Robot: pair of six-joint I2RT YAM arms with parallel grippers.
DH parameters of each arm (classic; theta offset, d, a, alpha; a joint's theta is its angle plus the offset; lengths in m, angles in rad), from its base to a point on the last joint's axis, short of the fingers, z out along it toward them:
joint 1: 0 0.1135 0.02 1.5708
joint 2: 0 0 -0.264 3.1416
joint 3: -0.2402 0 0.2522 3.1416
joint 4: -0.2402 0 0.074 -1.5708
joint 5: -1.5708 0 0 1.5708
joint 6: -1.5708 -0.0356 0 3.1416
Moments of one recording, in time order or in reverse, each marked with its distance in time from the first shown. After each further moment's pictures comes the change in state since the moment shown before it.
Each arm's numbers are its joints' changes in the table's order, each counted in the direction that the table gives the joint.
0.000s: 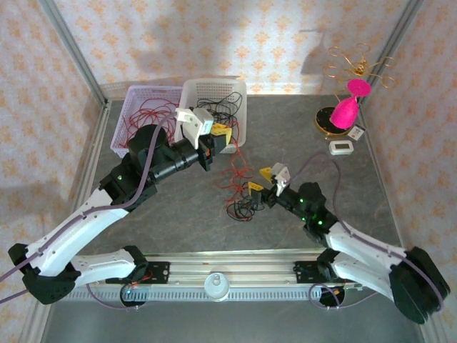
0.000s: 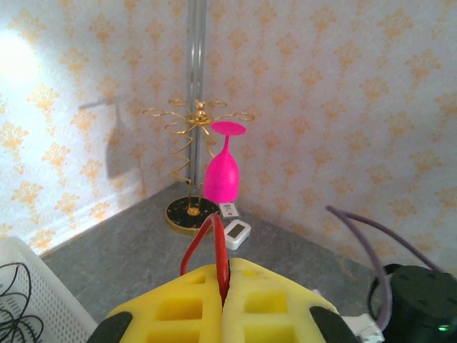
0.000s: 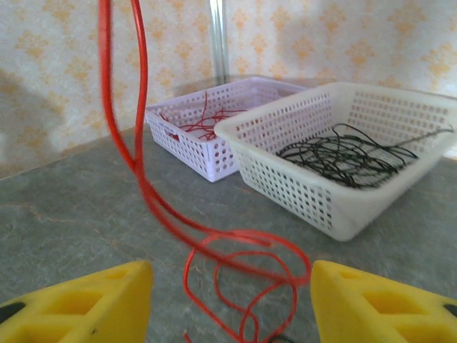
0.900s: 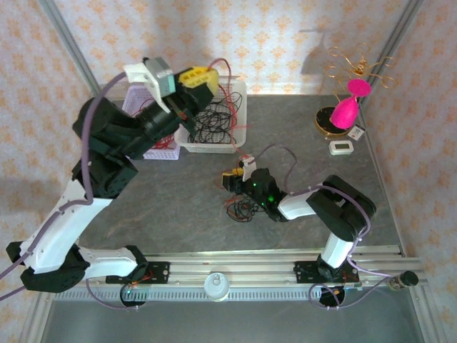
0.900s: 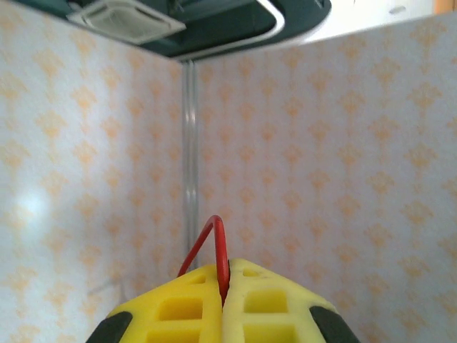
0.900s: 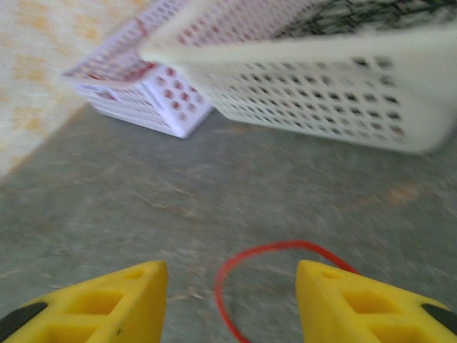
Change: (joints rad) left arm 0.000 -0.125 -0.470 0.093 0.010 -0.034; right arm 0.120 -0.776 -0.275 0.243 -0.223 -0.400
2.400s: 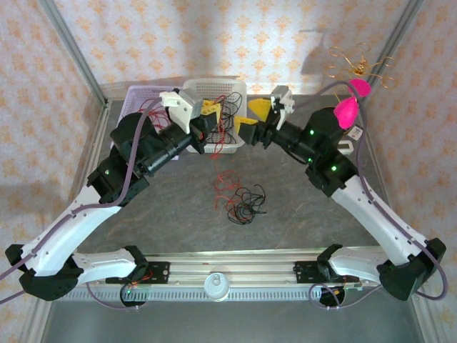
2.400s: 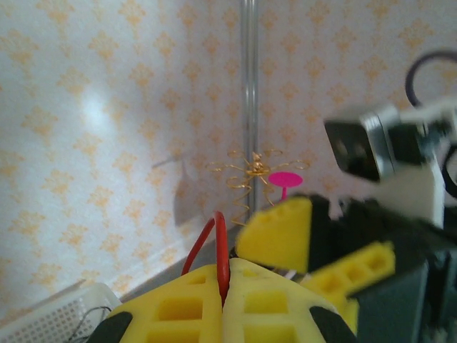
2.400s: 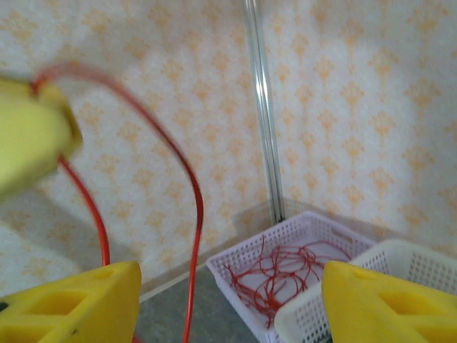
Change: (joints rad) left arm 0.000 0.090 0.304 -0.144 0.150 -0.086; right arm -0.161 0.563 -0.671 -0.789 0.419 0.246
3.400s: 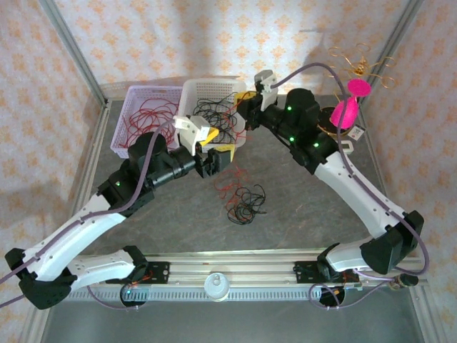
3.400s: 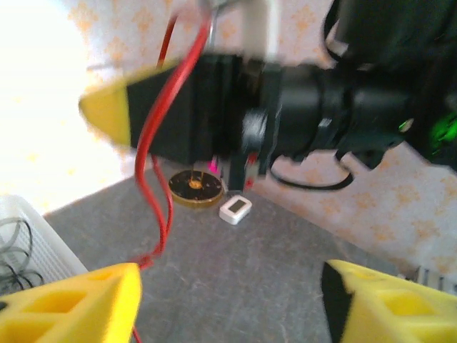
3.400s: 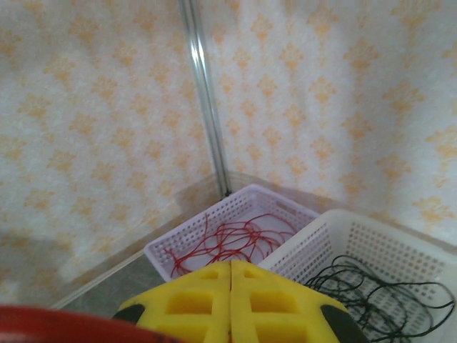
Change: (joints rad) left arm 0.000 0.090 0.281 0.038 -0.123 0.181; right arm -0.018 -0.203 -0.195 -0.127 -0.161 0.063
